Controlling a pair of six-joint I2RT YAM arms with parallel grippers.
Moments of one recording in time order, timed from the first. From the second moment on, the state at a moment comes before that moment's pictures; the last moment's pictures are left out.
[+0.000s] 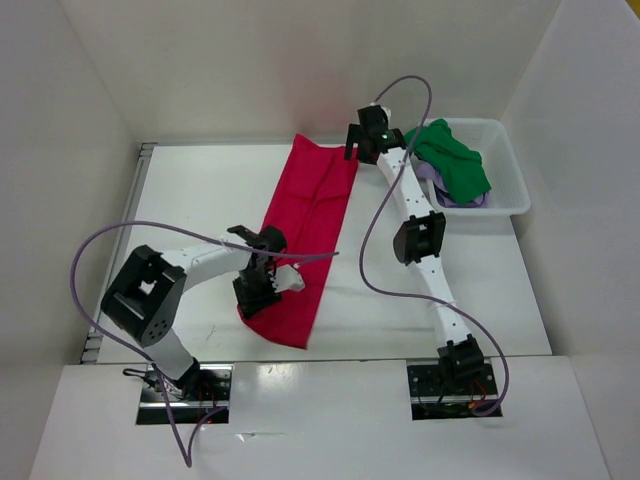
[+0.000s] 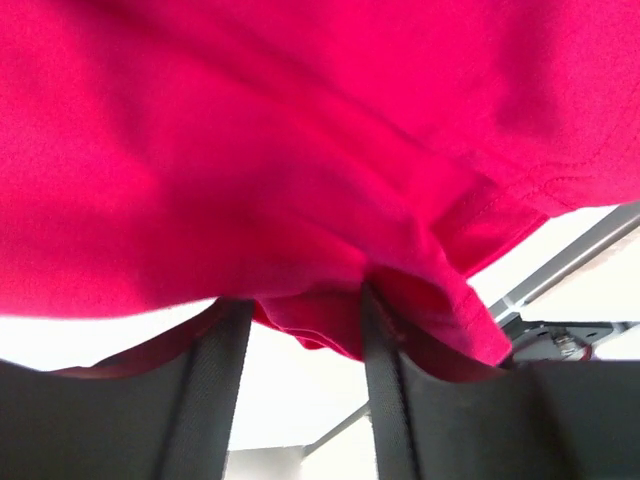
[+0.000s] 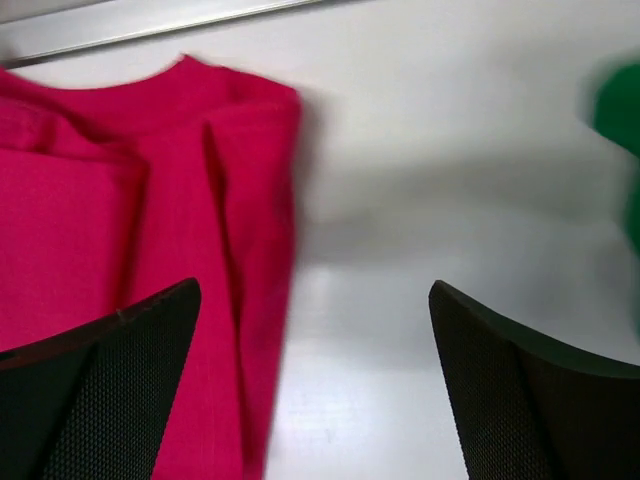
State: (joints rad) left arm -0.60 1.69 1.00 -0.98 0.10 0.61; right arm 0.26 2.94 3.10 -0.91 0.13 0.37
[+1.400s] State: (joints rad) left arm -0.24 0.87 0.95 -0.85 -0.22 0.32; right arm 1.37 1.71 1.17 -0.62 0.26 1.49
